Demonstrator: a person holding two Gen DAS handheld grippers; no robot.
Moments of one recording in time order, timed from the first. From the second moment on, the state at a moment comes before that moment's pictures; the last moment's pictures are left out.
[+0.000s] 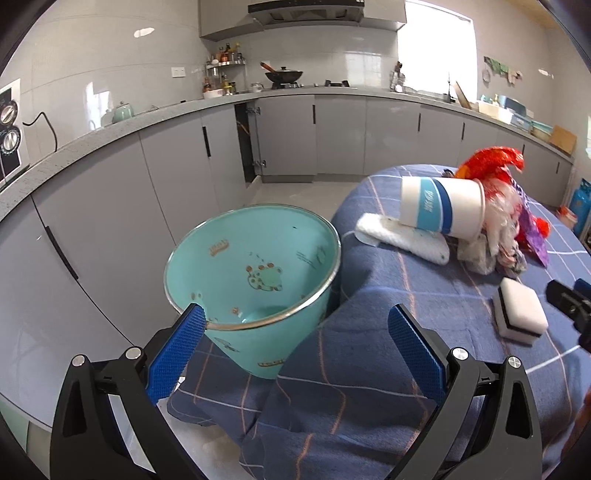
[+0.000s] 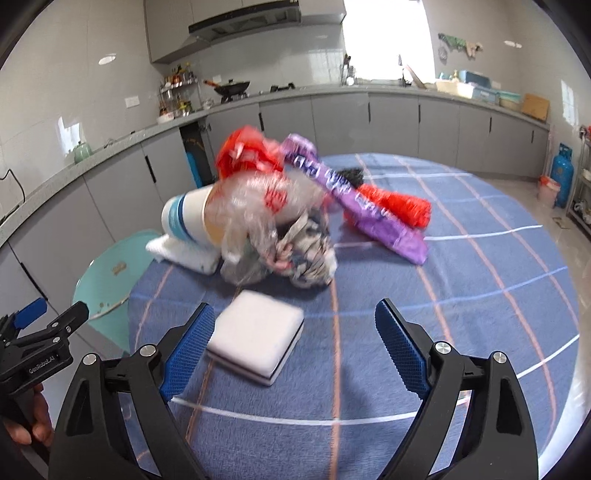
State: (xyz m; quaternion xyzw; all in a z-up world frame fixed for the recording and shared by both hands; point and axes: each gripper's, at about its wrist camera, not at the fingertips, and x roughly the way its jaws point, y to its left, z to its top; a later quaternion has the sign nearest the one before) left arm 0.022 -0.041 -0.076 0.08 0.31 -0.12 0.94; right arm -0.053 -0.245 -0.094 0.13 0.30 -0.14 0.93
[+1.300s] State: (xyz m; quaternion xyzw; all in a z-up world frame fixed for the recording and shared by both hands) left arm 0.055 -0.056 -0.049 0.07 0.28 -0.14 0.95; right arm -0.044 -0.256 -0.076 0.10 0.29 -0.15 0.94
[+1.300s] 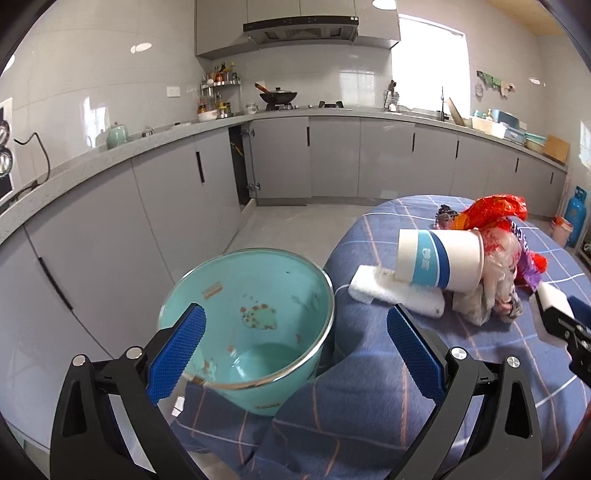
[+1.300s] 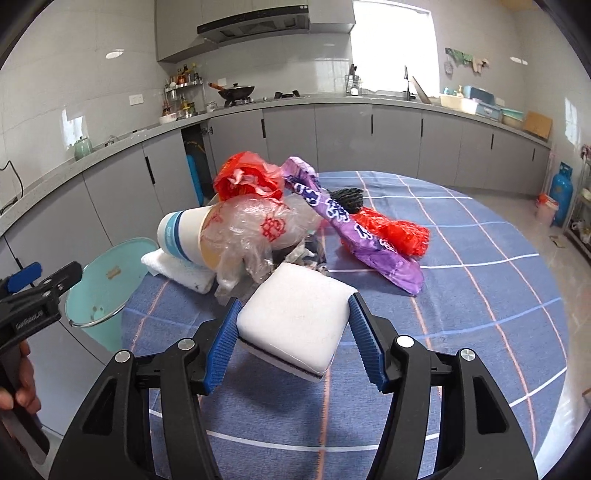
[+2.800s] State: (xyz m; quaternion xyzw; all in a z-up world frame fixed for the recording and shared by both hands) left arm 0.089 -0.071 -0.051 0.03 0.31 -0.27 0.91; right arm -0.043 -0.260 -0.080 0.14 0.28 -0.15 0.94
